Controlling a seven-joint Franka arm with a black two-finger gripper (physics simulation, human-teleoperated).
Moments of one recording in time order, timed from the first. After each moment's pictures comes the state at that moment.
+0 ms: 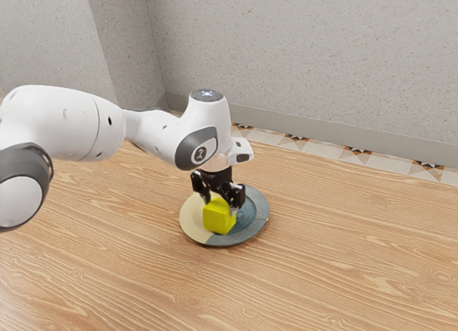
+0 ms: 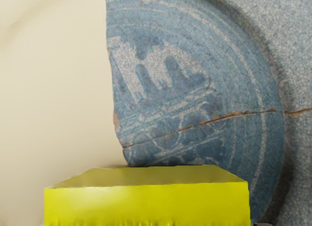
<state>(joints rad) -0.32 0.47 0.14 -1.76 0.00 2.25 -0.17</state>
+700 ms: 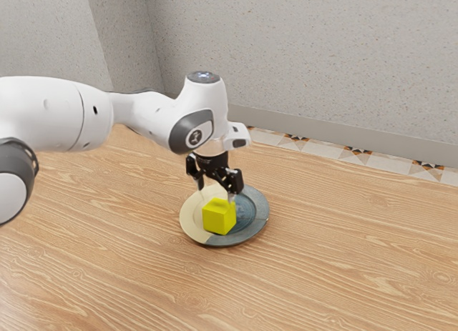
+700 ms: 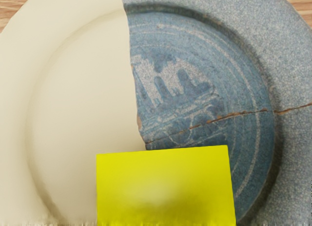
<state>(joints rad) -0.31 0.41 0.13 -1.74 0.04 2.17 -0.15</state>
